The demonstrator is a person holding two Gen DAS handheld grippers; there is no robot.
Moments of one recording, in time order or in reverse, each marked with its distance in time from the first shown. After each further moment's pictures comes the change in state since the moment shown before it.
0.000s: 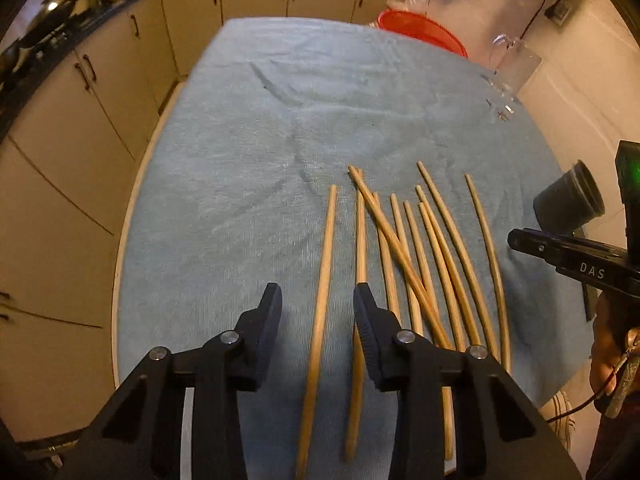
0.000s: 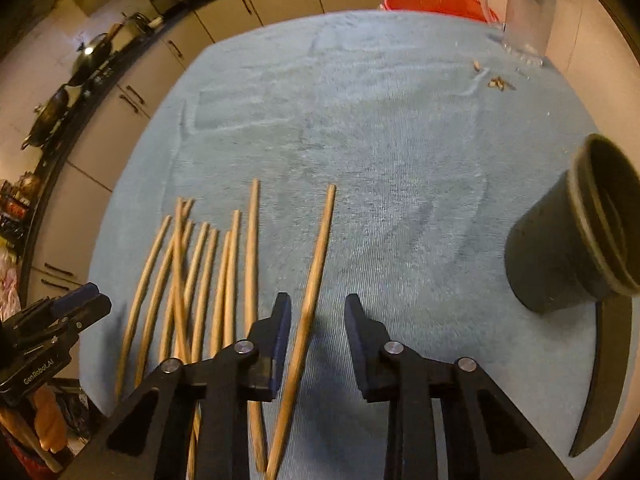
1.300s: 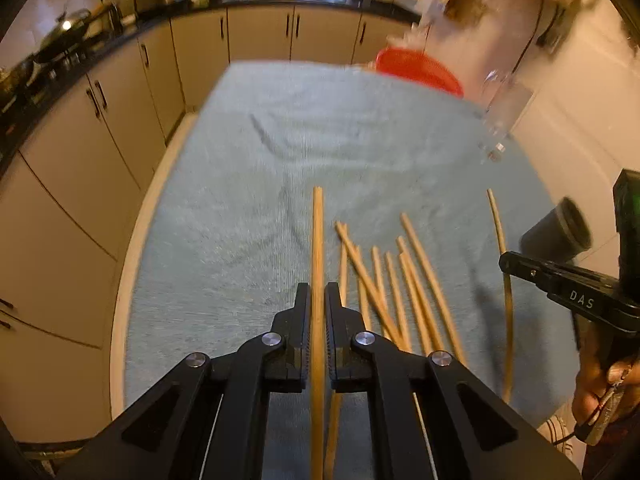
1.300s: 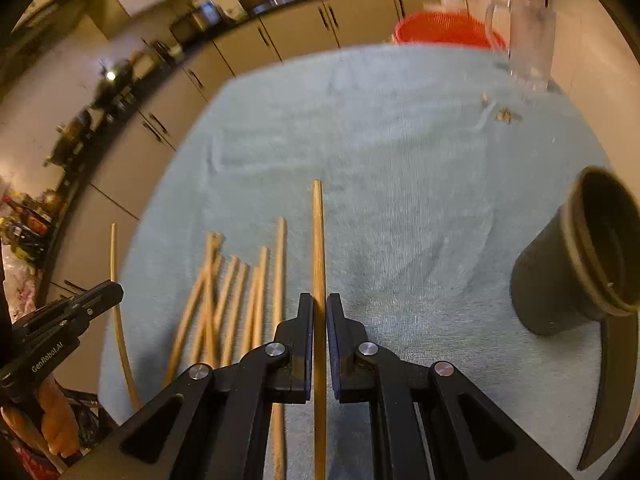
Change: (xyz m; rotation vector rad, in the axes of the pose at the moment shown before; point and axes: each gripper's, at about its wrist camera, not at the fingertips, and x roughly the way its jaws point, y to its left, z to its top) left arm -0.038 -0.015 0.007 -0.014 -0.160 0.010; right arm -0.030 0.007 -0.002 -0.020 -0.170 0.082
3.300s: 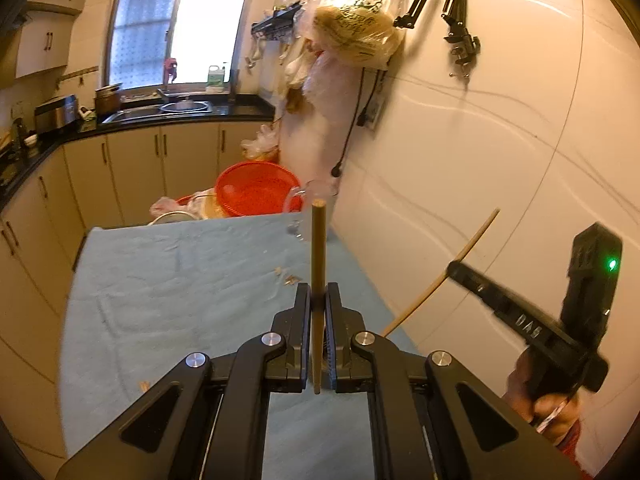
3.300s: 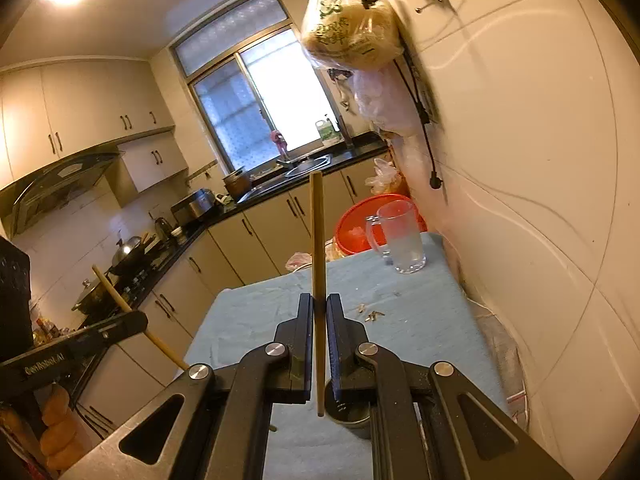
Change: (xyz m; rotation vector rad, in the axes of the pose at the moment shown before) left arm -0.134 -0.241 0.101 0.227 -0.293 -0.343; right arm -0.278 -0.114 0.002 0.144 -0.615 -0.017
